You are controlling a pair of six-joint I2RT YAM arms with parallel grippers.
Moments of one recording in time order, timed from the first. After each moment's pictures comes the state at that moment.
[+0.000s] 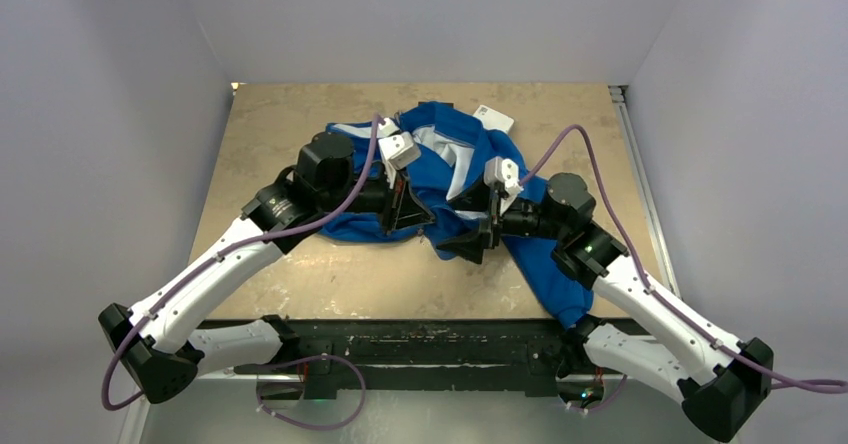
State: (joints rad) left arm -0.73 1.13 1.21 -0.43 0.61 -0.18; right arm 0.65 0.89 0.76 0.10 -0.75 0.08
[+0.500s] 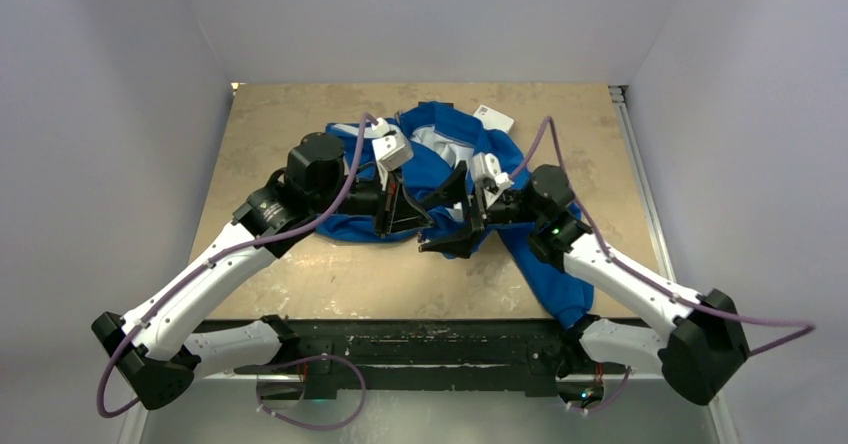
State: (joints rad) left arm -0.73 1.09 1.21 -0.42 0.69 -0.20; right arm 0.65 1.10 0.82 0.46 -0.97 0.13
